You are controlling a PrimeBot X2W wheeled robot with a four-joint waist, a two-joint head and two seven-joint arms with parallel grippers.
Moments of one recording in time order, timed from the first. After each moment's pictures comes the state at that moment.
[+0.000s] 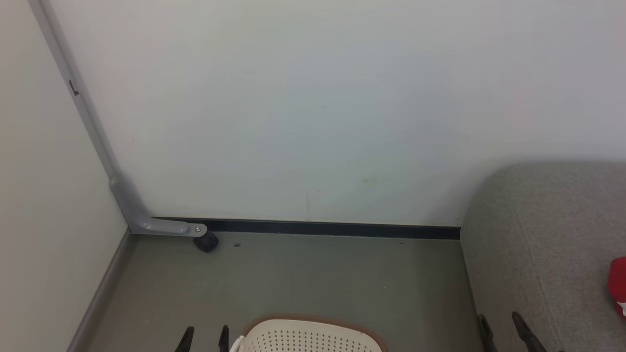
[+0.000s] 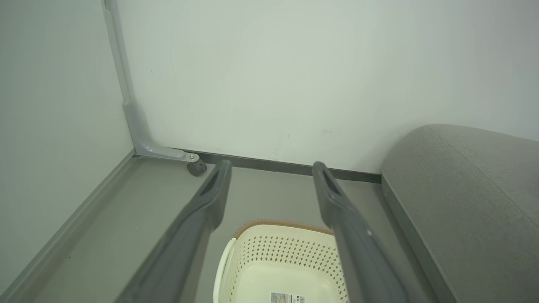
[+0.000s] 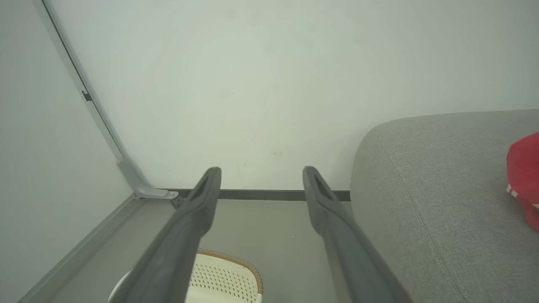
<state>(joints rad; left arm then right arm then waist) -0.02 0.06 -0.22 0.40 -0.38 -0.01 -0.25 0.07 -0.16 0.17 0.20 0.31 0.05 -0.25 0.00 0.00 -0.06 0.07</state>
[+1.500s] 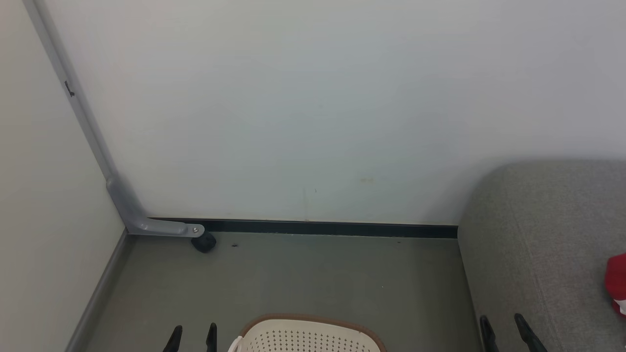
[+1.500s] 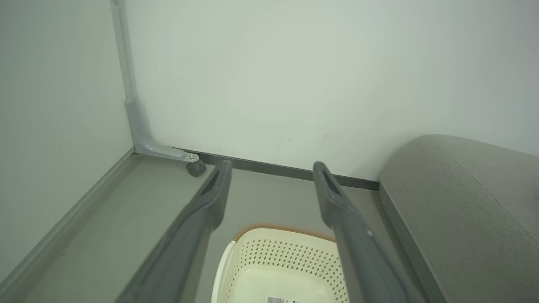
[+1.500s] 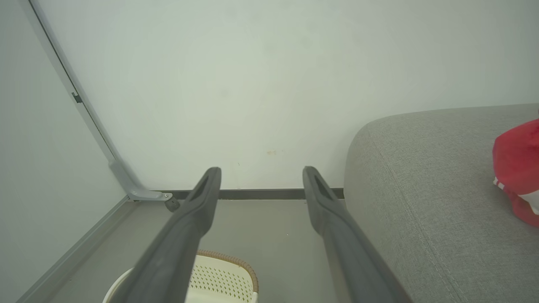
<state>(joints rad) -0.01 0.05 -0.14 0.40 -0.38 -0.07 -0.25 0.07 -0.13 0.13 0.21 0.28 0.07 -0.25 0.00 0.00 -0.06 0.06</state>
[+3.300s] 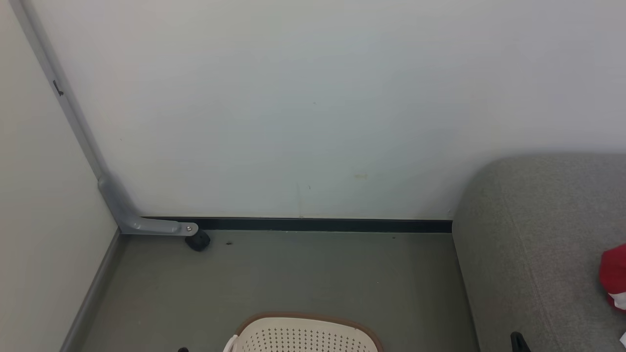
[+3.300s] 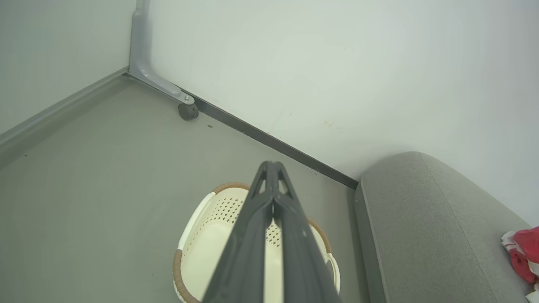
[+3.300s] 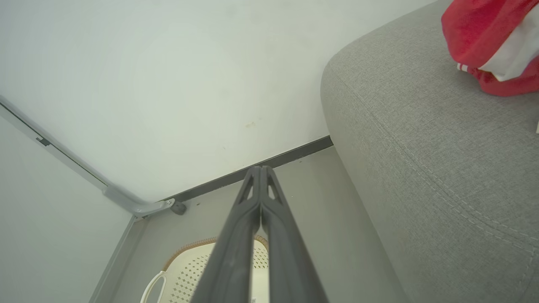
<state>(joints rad) 0.02 0.05 -0.10 0.44 -0.67 -0.11 -0.17 0.08 -0.09 0.06 0.30 0.53 0.08 -0.17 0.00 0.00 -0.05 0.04</state>
